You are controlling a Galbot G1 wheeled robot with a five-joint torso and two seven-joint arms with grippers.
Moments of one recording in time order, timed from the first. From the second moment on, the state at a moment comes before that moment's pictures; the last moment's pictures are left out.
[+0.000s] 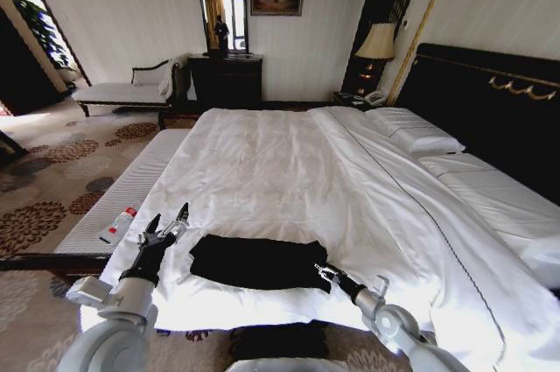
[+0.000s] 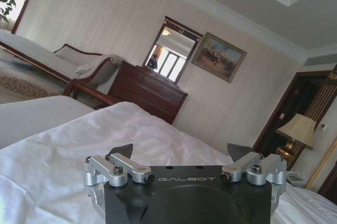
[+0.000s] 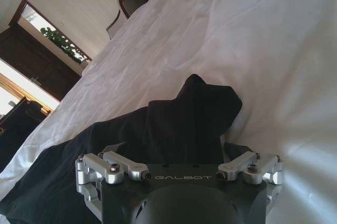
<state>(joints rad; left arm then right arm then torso) 1.73 -1.43 -0.79 -2.50 -0.77 0.28 -0.11 -1.43 0.91 0.26 1.69 1.16 -0.13 -0.25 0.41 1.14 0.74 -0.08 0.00</state>
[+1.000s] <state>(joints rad) 1.74 -1.44 -0.78 -2.50 -0.73 0.28 -0.12 -1.45 0.91 0.31 1.74 1.16 -0.09 -0.32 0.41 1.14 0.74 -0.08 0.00</state>
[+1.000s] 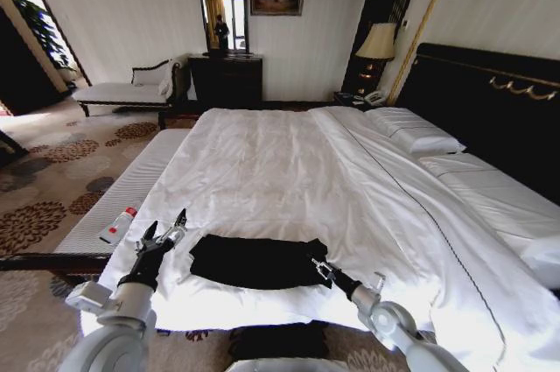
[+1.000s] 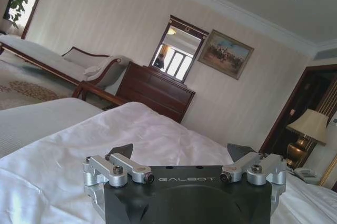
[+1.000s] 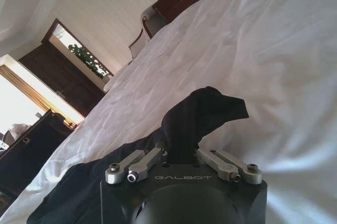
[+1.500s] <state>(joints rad) 1.70 -1.42 -0.81 -2.50 -0.77 0.28 -0.13 -1.56 0.65 0.53 1.72 1.21 -0.06 -0.41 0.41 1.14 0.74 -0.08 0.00</state>
